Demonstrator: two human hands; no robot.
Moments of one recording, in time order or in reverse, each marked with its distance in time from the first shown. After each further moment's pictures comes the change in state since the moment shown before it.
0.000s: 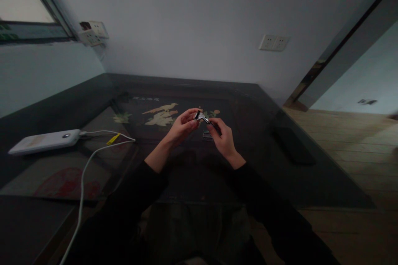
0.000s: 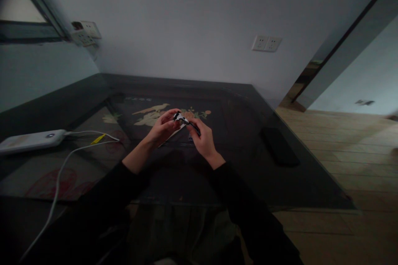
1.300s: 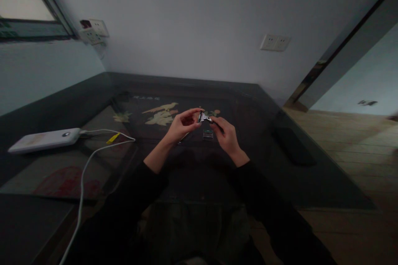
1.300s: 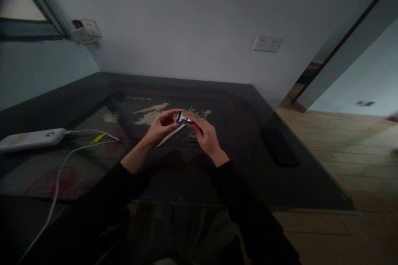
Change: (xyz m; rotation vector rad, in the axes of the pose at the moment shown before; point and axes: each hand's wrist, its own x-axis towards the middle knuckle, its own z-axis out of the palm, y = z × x) left_hand 0.000 0.005 -0.005 0.373 0.024 0.127; right_hand 0.004 0.013 -0.010 -0.152 -0.039 -0.159
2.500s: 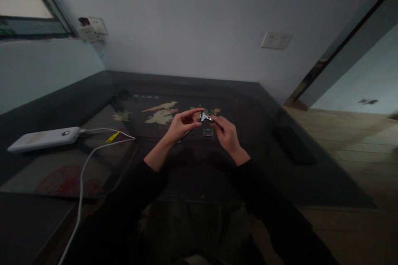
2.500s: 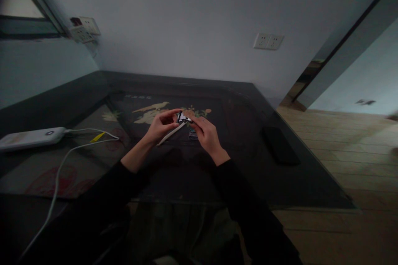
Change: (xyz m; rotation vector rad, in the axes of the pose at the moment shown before) left_hand 0.001 0.003 0.001 -0.006 0.010 -0.025; right_hand -0.002 0.004 0.000 -0.014 -0.020 -0.008
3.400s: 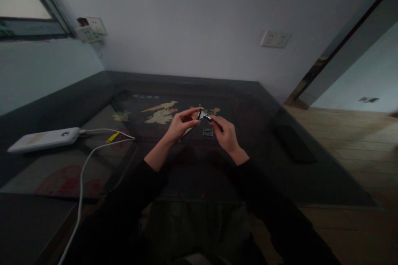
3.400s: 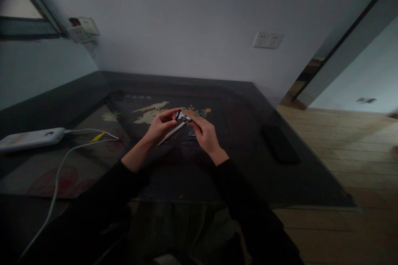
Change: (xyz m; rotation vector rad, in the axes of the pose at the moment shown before) left_hand 0.001 -0.008 0.002 -0.107 0.059 -0.020; right_hand 0.000 -0.001 0.004 -0.002 0.025 0.025
